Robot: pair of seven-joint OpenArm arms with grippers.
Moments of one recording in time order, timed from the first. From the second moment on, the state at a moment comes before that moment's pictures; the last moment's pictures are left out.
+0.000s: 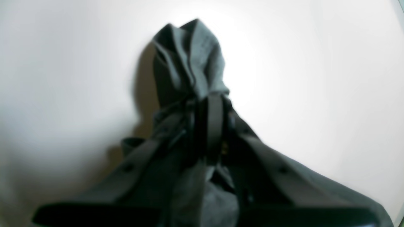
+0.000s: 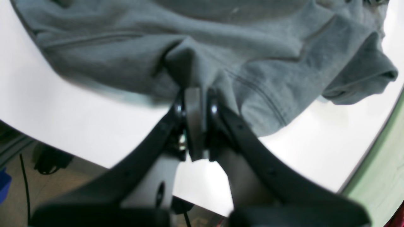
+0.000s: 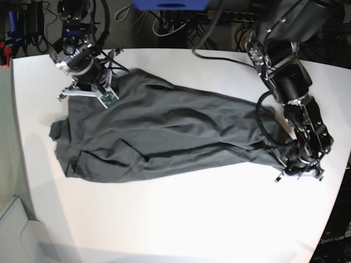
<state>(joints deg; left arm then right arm) -25.9 -3.7 -33.9 67.1 -10.0 4.4 52.9 -20.4 0.9 6.5 114.4 -18.9 40.2 -49.7</state>
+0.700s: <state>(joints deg) -19.1 -3.6 -34.3 70.4 -10.3 4.3 56.0 -20.6 0.8 6.5 114.4 -18.9 40.2 -49.7</state>
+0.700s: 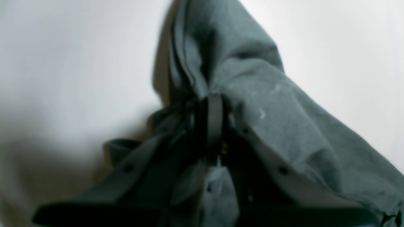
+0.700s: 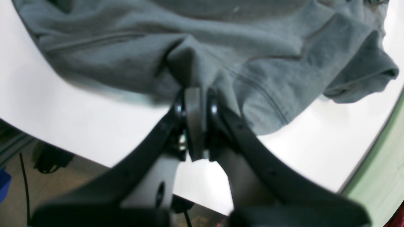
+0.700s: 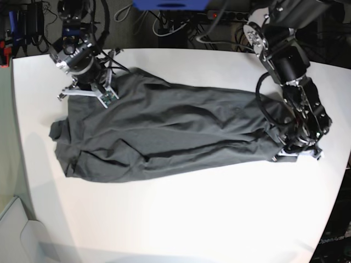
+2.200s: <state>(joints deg) -3.3 -4.4 -35.2 88.1 -18.2 3.8 70.1 -20.4 0.8 6.5 114.4 -18.9 40.2 -49.7</state>
